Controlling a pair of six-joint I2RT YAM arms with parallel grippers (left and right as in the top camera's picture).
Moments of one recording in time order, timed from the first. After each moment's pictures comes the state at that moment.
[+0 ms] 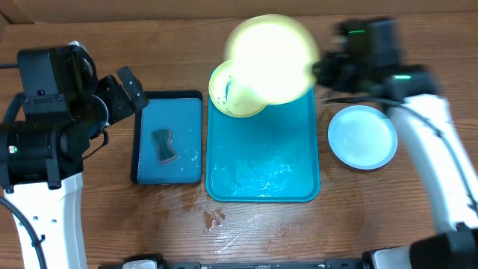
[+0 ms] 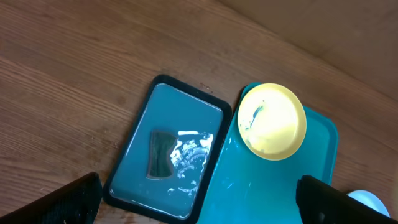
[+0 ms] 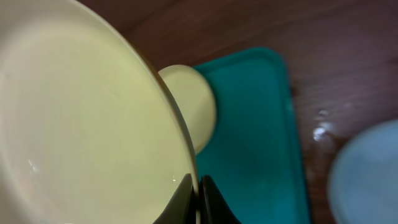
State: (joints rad) left arm 0.06 1.32 1.78 -1.31 0.03 -0.43; right arm 0.10 1.57 1.54 -0.84 -0.38 0.49
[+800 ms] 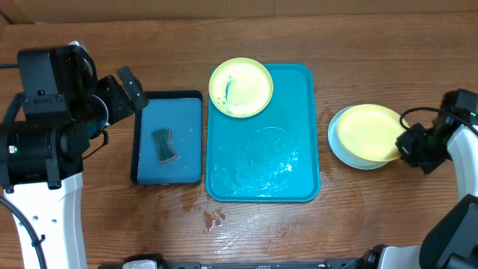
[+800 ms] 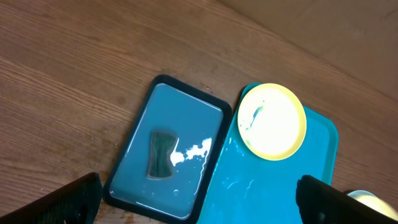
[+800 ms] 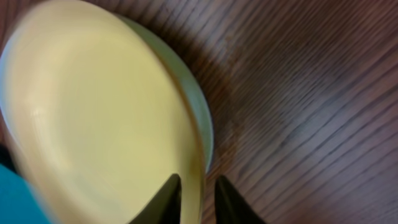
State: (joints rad) left arm 0.06 1.32 1.78 -1.31 0.03 -0.43; right arm -0.39 1.58 1.11 -0.98 -0.12 0.53
